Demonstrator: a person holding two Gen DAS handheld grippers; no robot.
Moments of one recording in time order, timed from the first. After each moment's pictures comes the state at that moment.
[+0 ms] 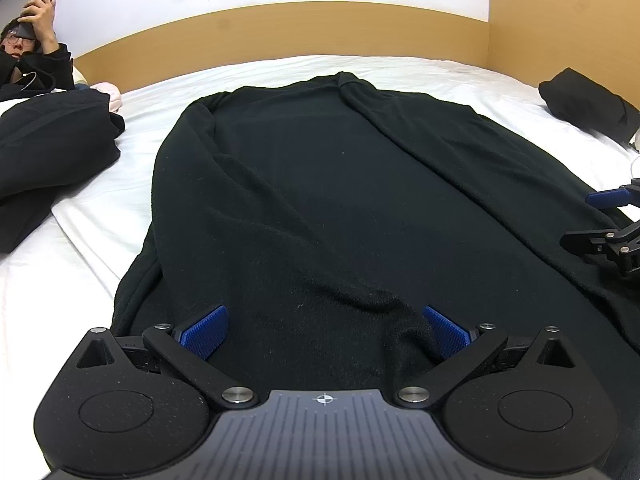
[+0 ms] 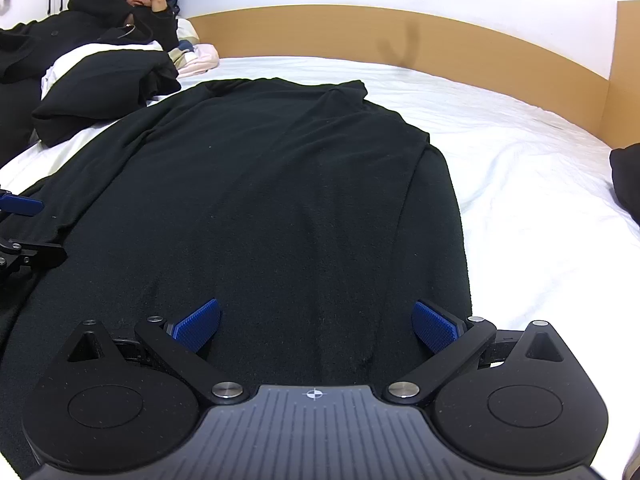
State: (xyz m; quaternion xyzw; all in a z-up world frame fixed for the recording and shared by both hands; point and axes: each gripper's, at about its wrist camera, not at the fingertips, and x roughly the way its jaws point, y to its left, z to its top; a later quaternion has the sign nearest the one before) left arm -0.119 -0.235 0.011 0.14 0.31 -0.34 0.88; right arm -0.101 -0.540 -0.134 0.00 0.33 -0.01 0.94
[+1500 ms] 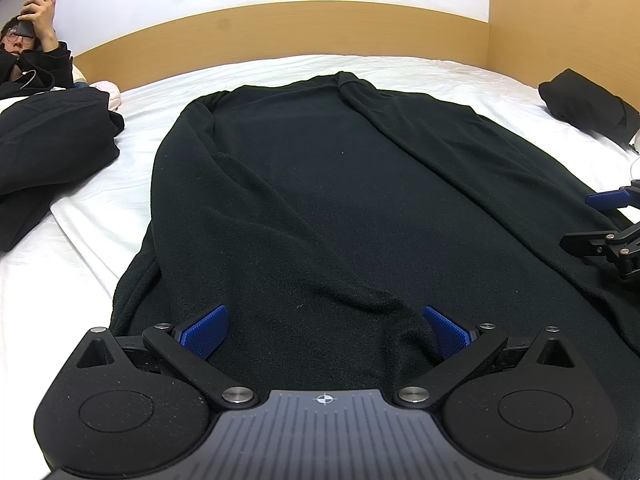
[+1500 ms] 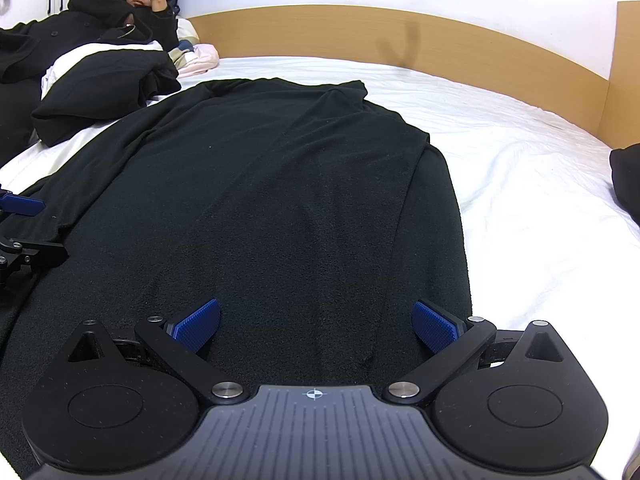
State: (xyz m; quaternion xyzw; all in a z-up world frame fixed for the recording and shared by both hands) left arm -0.119 -0.235 0.010 0.14 0.31 -0.34 0.88; right arm -0.106 -0.531 -0.136 0.00 0.34 -0.01 0.94
